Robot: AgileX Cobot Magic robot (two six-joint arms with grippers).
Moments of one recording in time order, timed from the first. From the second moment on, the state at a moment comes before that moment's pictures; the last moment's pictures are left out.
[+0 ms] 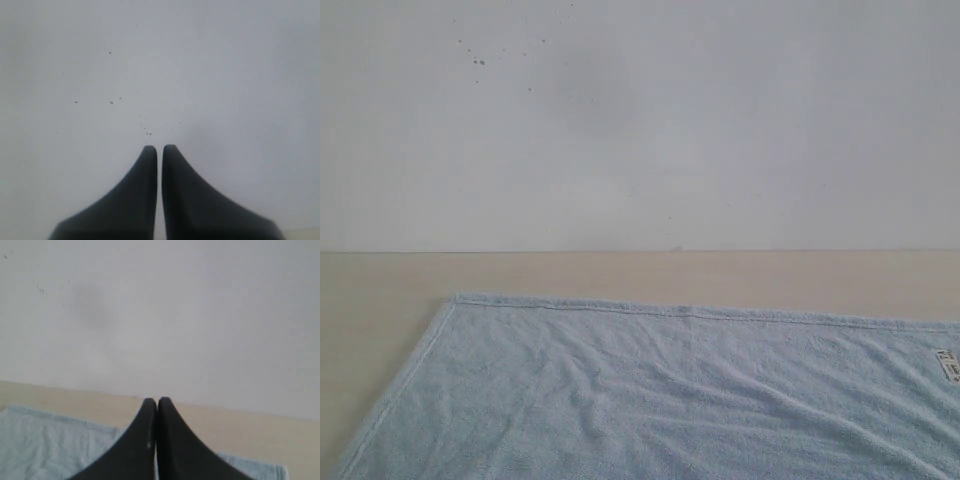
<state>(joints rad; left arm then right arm) 0.05 0.01 -0.32 -1.25 0.18 1.18 0.08 0.07 -0.47 0.37 0.46 -0.33</state>
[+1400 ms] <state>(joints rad) 0.05 0.00 0.00 -1.09 0.14 1.08 0.08 0.02 0.00 0.44 0.18 -0.05</state>
